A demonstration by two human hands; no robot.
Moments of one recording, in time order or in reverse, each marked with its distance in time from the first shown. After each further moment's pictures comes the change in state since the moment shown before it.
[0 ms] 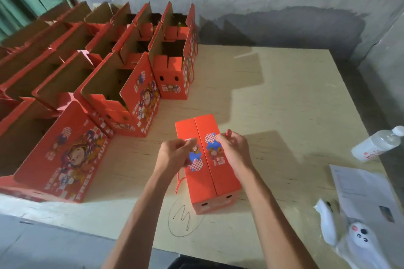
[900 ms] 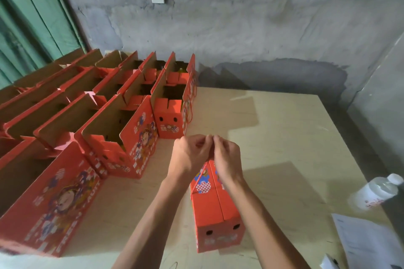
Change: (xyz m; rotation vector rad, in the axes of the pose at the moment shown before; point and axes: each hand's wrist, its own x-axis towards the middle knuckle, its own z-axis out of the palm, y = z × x) left_hand 0.052 0.101 0.026 0.212 0.213 0.640; right_hand 0.041 -0.087 0.017 0.103 0.055 -0.267
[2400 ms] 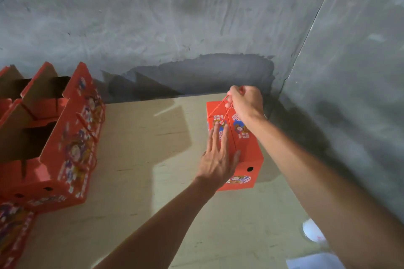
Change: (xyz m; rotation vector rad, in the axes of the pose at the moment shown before) left_hand 0.175 0.042 0.400 0.153 -0.459 0.382; right_hand 0.379 -0.041 -0.272 -0.521 0.301 0.080
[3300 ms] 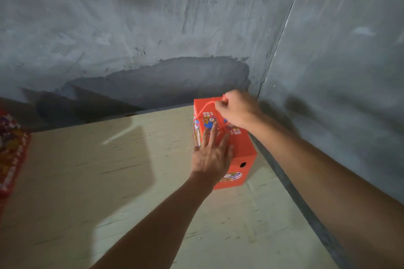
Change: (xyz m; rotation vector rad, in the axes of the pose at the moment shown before) left_hand 0.176 -0.028 0.123 0.274 -0.132 0.048; right_hand 0.176 0.106 -0.013 -0.614 0.025 -0.140
